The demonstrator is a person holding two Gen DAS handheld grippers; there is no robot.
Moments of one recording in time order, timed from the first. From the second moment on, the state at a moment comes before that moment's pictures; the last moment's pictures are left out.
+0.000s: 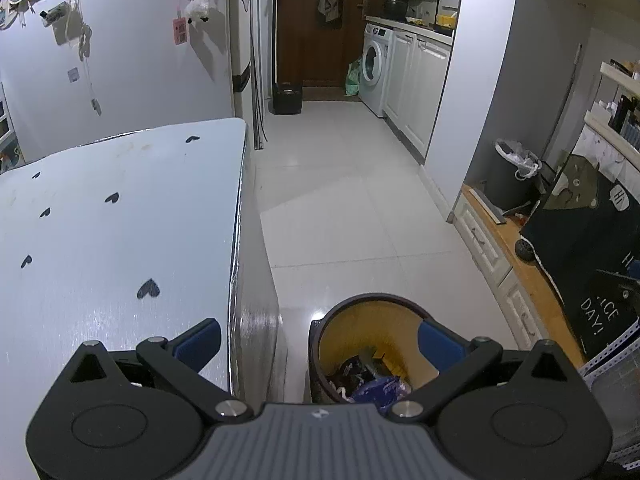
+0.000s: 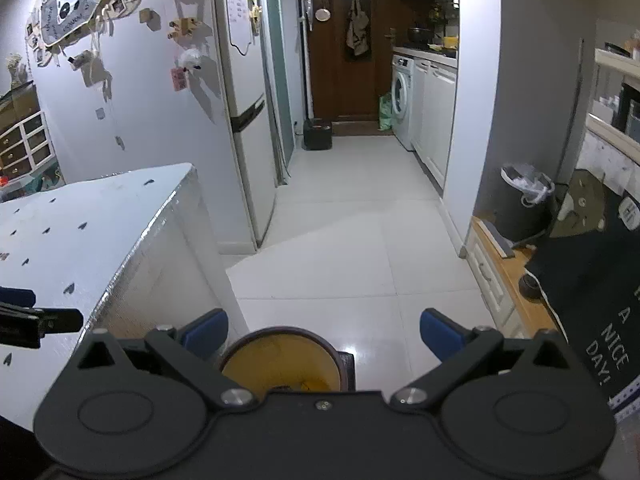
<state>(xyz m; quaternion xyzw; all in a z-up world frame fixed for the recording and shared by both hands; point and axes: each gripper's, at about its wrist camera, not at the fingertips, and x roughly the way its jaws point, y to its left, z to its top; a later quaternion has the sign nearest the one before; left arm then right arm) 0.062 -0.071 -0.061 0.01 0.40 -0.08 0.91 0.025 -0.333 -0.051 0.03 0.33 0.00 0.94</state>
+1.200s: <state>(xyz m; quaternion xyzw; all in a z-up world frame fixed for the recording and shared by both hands) 0.033 -0.063 -0.104 0.01 0.39 -0.08 0.92 -0.001 -0.310 -0.103 0.00 0.33 0.00 0.95</state>
